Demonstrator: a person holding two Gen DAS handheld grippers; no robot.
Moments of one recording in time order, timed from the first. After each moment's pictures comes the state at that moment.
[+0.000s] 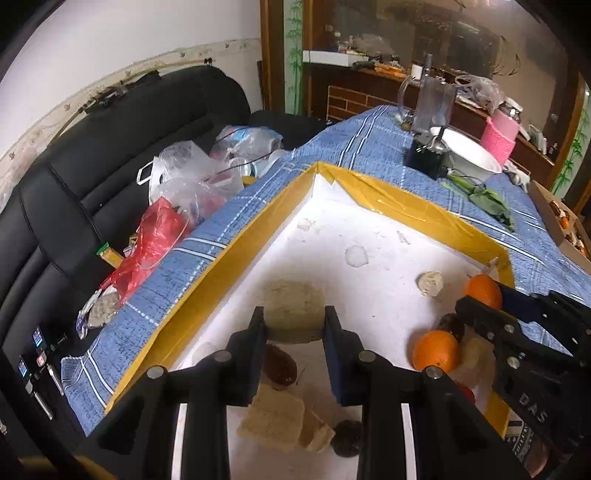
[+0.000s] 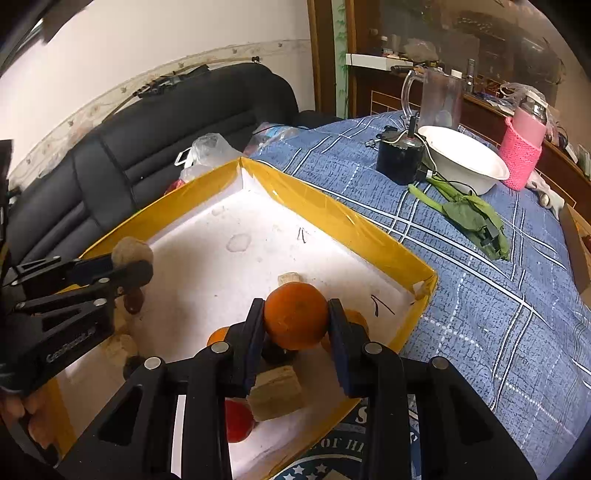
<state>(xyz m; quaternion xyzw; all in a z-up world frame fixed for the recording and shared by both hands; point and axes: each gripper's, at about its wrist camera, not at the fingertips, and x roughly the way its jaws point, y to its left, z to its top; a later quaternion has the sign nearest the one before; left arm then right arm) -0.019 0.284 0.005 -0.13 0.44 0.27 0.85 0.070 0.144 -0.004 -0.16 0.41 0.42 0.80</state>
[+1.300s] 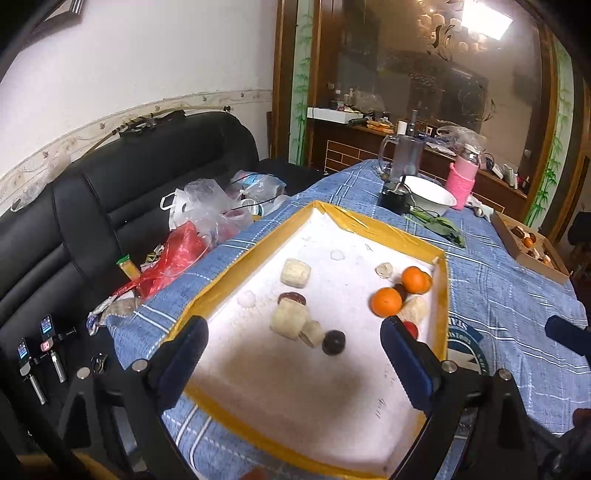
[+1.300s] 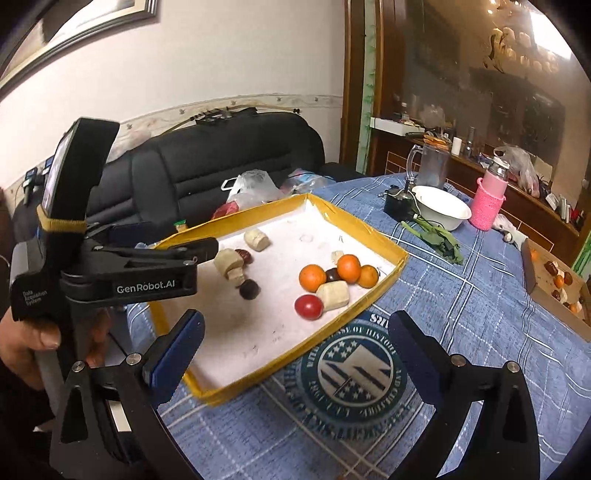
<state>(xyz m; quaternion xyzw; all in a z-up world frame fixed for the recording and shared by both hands) -0.126 0.221 0.058 -0.13 0.33 0.28 0.89 -0.072 0.043 0.071 -0.17 0.30 0.46 0.82</state>
